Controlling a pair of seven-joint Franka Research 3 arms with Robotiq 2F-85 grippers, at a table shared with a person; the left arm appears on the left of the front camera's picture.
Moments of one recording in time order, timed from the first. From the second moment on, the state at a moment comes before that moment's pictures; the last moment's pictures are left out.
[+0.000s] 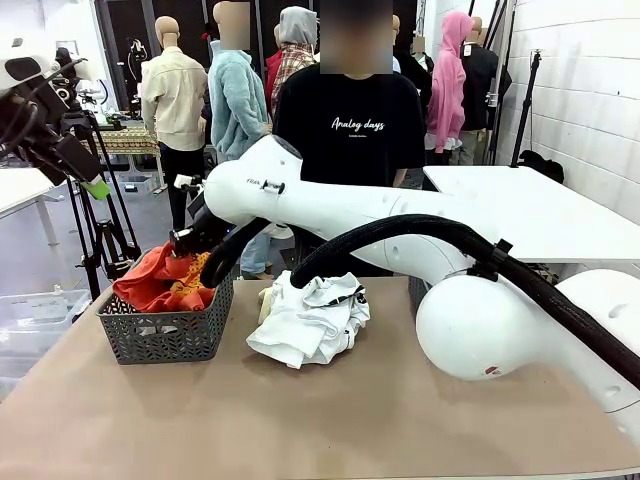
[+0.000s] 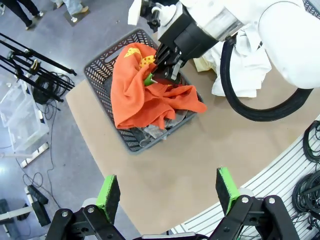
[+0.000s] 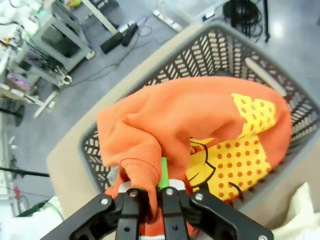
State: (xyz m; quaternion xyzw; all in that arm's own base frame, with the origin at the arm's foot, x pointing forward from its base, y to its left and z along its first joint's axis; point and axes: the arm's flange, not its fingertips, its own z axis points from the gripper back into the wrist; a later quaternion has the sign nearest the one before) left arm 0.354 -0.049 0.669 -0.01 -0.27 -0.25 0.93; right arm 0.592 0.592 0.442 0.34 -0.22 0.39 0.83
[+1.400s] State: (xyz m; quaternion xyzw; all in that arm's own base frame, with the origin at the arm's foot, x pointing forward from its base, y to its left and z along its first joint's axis) left arm 0.354 -0.049 0.669 -0.01 -0.27 -0.25 0.93; right arm 0.588 0.585 0.510 0.31 -0.29 0.38 0.82
